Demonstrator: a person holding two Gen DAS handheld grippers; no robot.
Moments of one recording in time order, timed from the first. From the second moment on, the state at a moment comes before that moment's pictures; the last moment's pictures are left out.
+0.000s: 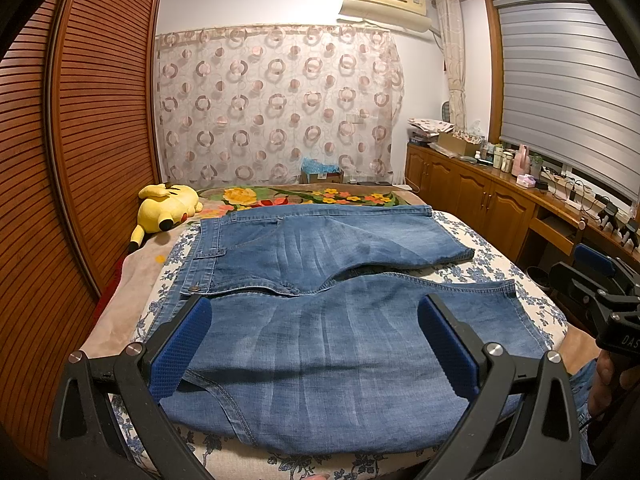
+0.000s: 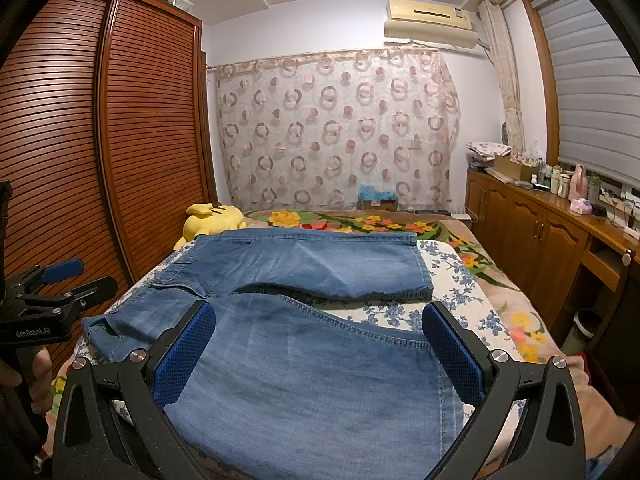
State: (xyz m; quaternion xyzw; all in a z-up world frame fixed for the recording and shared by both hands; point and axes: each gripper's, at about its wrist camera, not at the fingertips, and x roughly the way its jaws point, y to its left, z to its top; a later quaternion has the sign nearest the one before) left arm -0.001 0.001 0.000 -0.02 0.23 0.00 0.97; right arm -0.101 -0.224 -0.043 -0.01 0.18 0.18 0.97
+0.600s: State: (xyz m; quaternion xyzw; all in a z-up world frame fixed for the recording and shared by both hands) left arm 0.013 0.044 -0.025 -0.03 0.28 0.04 0.96; right arm -0.064 -0.230 -0.065 -0.03 0.23 0.19 0.95
